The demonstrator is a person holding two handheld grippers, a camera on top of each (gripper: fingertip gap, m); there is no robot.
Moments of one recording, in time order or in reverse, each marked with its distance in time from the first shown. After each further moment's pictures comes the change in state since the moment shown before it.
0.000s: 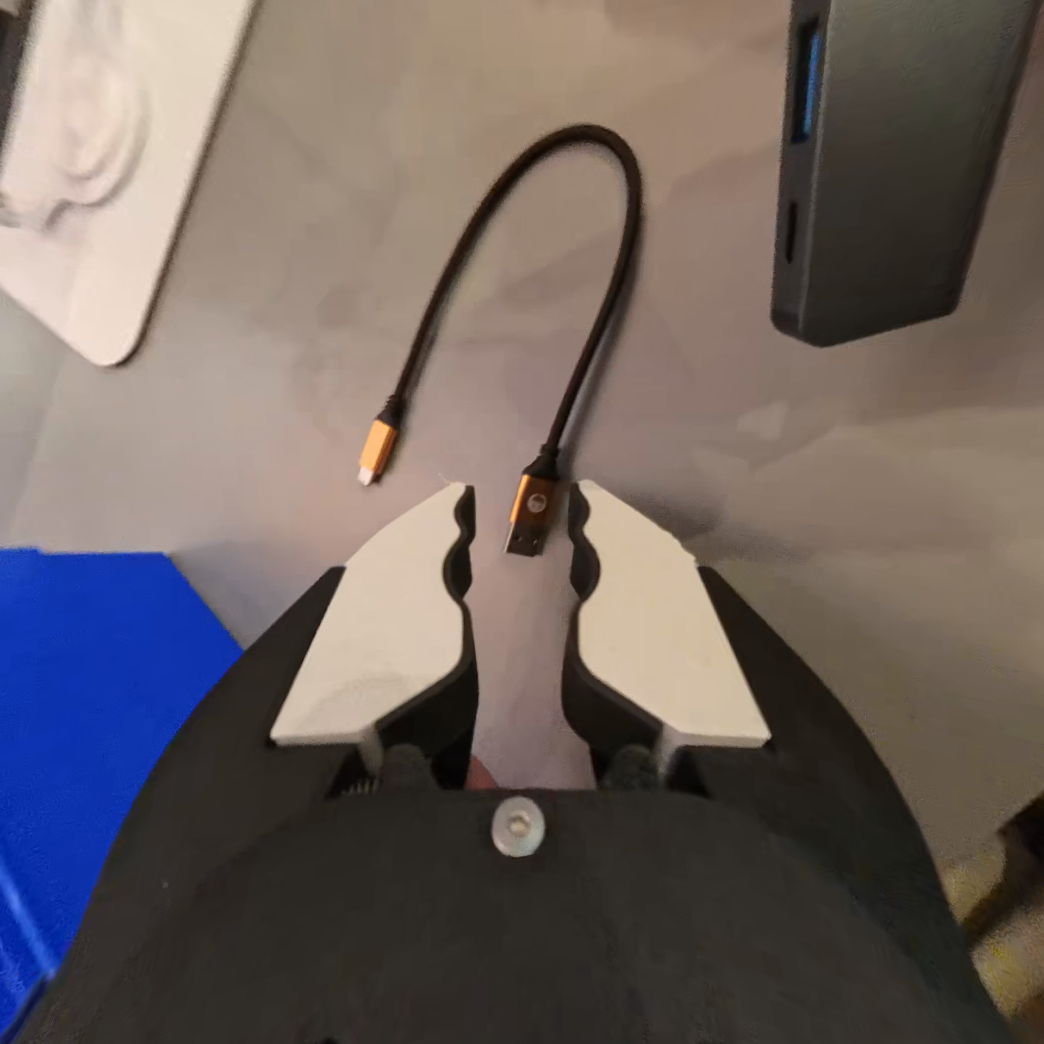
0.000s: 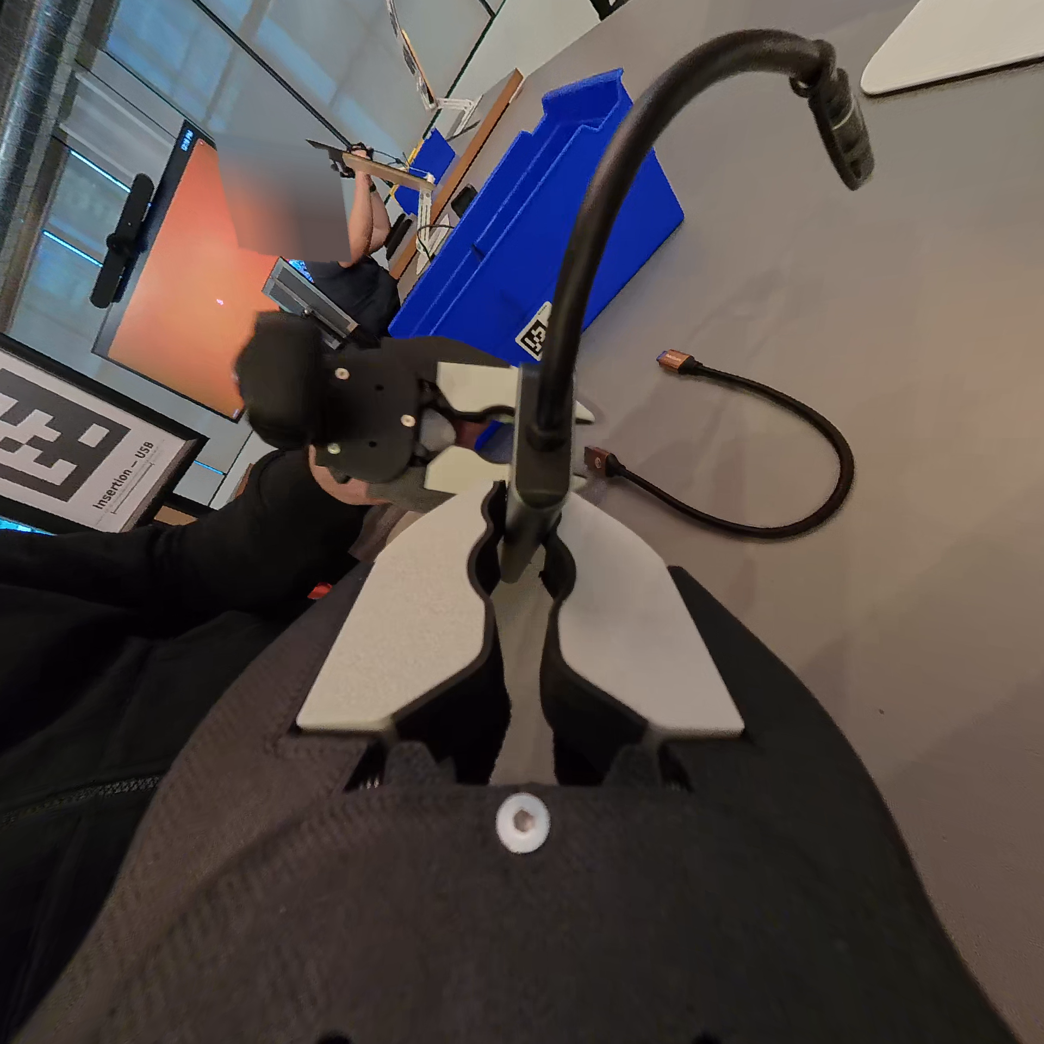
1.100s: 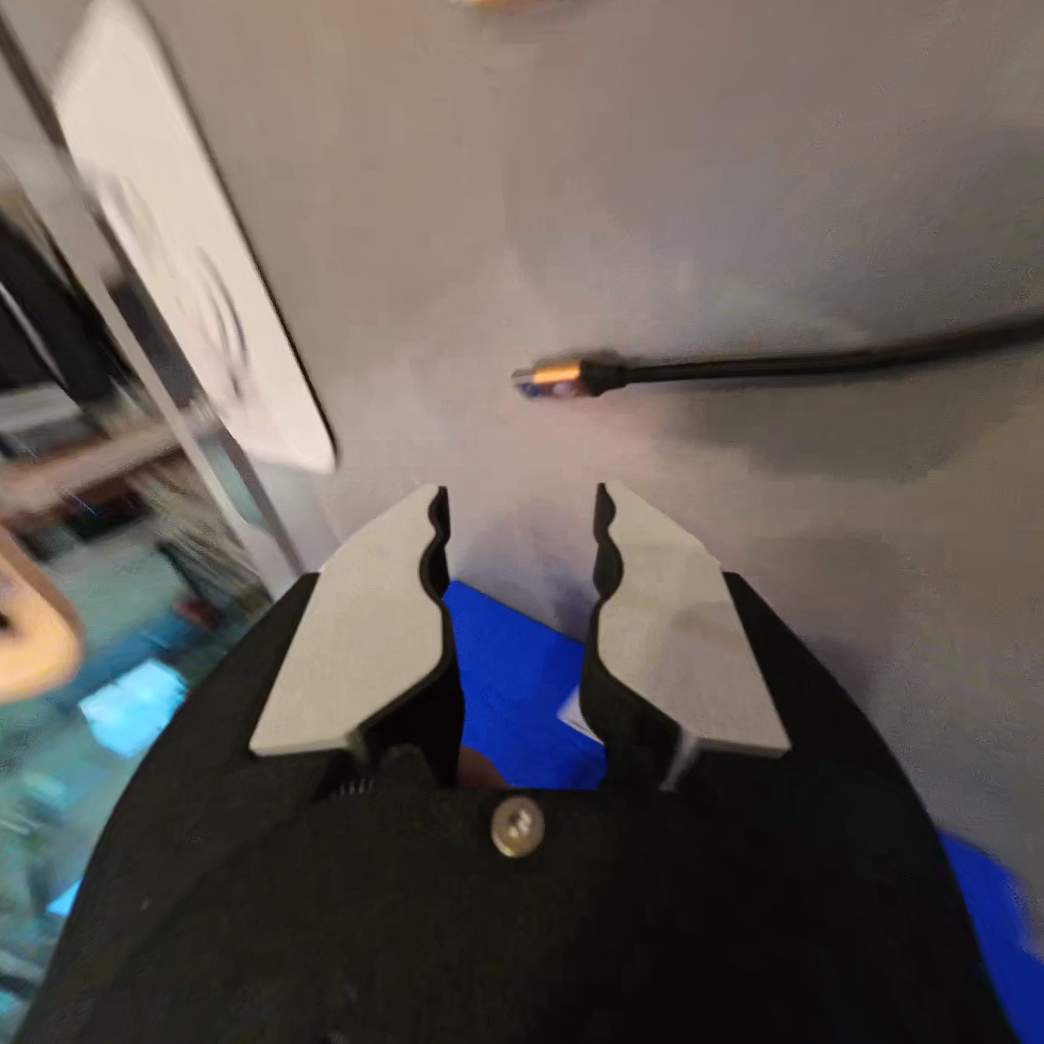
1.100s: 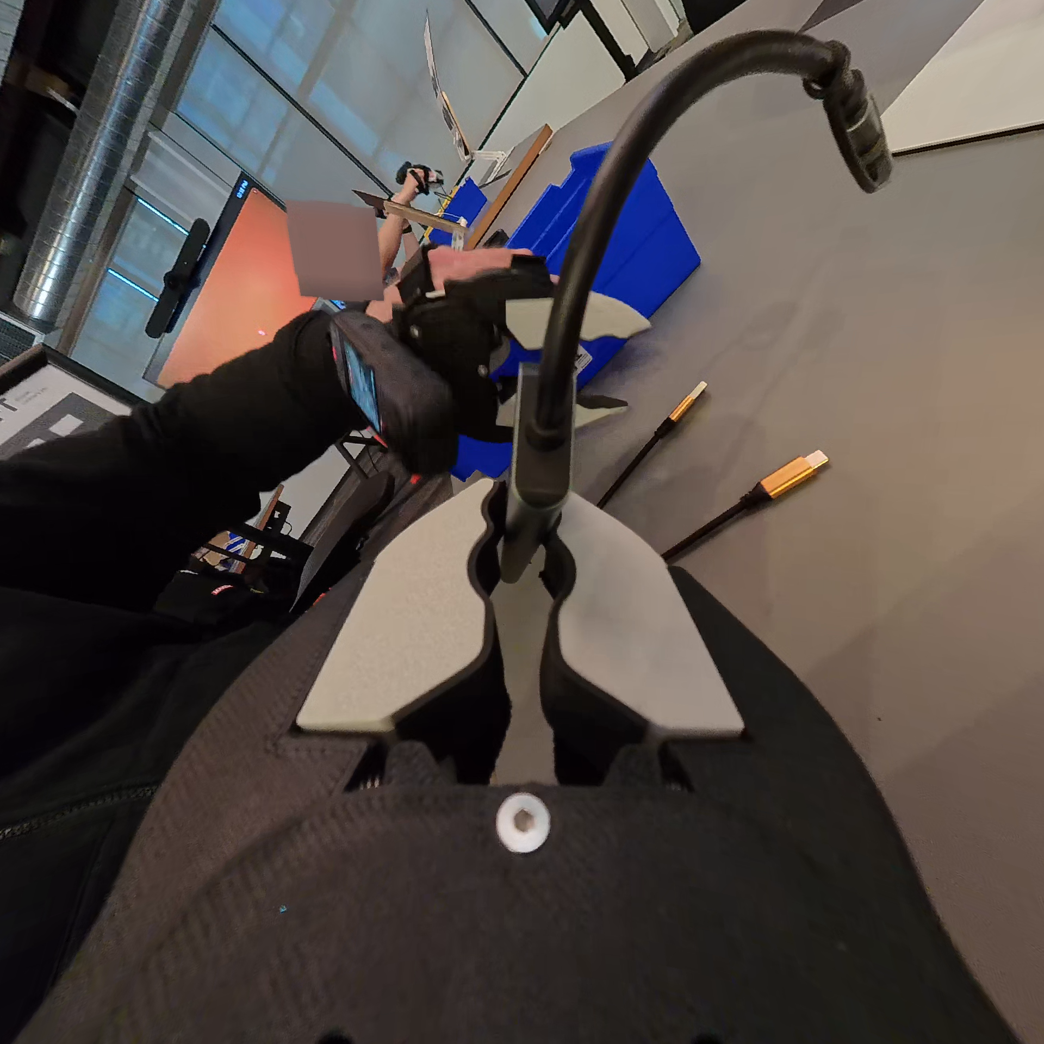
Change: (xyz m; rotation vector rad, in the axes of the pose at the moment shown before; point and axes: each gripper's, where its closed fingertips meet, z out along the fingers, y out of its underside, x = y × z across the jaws) left arm -0.074 0.011 0.008 -0.248 -0.109 0.710; right arm -0.008 -0.013 -0.013 0.061 -0.051 0.002
